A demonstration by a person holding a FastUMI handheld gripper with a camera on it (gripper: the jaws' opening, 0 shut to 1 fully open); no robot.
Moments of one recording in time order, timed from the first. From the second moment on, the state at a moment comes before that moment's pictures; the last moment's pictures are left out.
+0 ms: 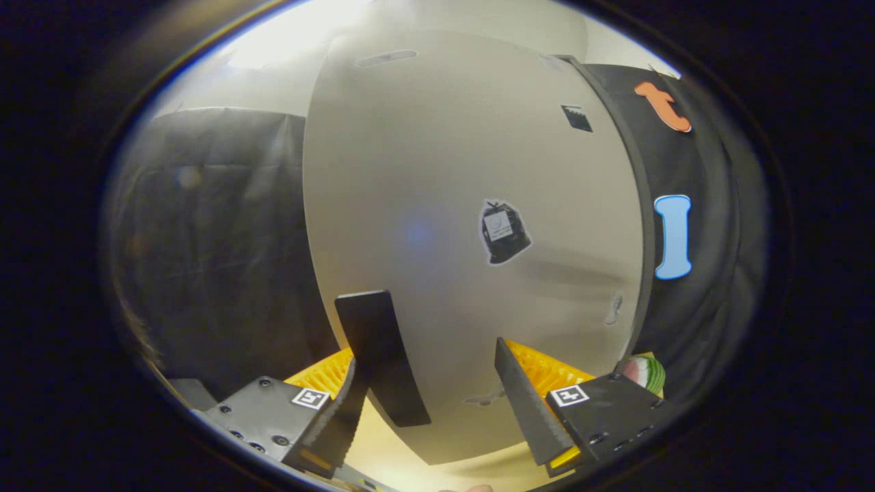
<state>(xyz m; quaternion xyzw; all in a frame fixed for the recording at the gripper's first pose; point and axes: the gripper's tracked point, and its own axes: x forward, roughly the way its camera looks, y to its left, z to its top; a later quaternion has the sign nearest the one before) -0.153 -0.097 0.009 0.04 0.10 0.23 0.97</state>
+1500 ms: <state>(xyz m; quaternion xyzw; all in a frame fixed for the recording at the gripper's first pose) -0.085 -0.040 0.000 0.01 0.07 0.09 0.99</state>
